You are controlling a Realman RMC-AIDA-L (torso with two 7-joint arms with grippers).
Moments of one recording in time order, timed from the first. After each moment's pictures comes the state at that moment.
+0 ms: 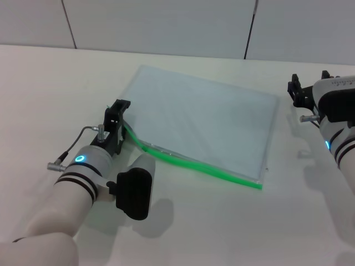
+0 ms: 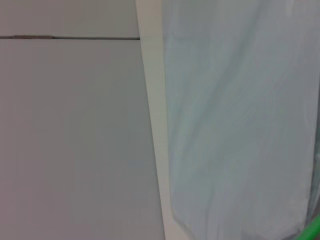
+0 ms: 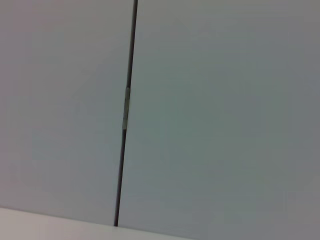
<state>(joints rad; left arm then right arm) -0.57 -2.04 2.86 0.63 1.26 -0.83 -1.05 0.71 2.03 -2.74 -0.52 -1.15 0.77 2.50</state>
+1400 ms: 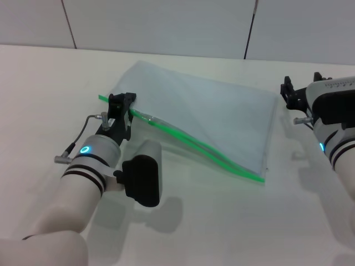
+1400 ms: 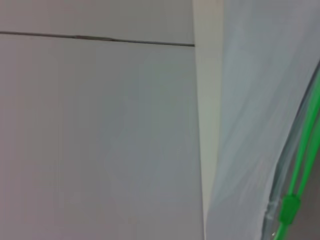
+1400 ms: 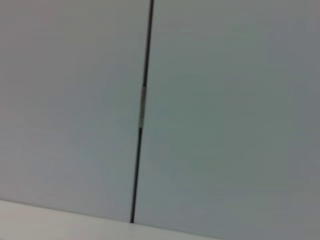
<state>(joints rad) -0.58 -2.04 2.86 0.69 1.27 -0.92 -1.13 0.71 2.03 -2.75 -0.53 -1.16 0.75 2.50</state>
